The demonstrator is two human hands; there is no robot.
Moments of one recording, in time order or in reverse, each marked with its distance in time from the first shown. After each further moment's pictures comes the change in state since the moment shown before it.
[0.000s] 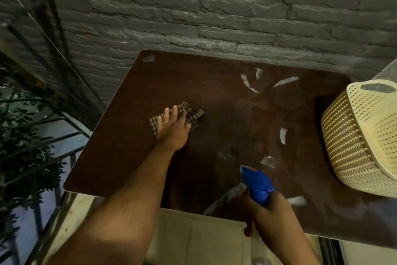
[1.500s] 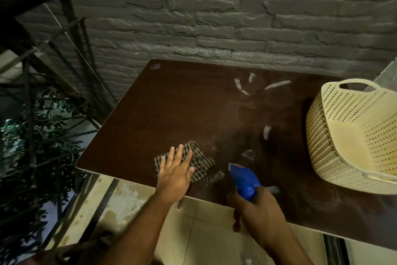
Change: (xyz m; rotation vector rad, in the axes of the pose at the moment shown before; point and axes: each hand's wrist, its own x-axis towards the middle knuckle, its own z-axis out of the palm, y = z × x) left_hand -0.168 0.030 0.073 0.013 0.068 0.059; right_hand -0.018 0.046 -0.052 0.019 -0.131 -0.137
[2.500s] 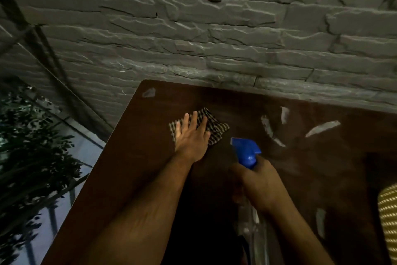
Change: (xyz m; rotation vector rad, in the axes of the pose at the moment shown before) left_hand 0.347 -0.018 -0.068 -0.005 -0.053 0.010; right_hand 0.244 -0.201 0.012 -0.002 0.092 -0.015
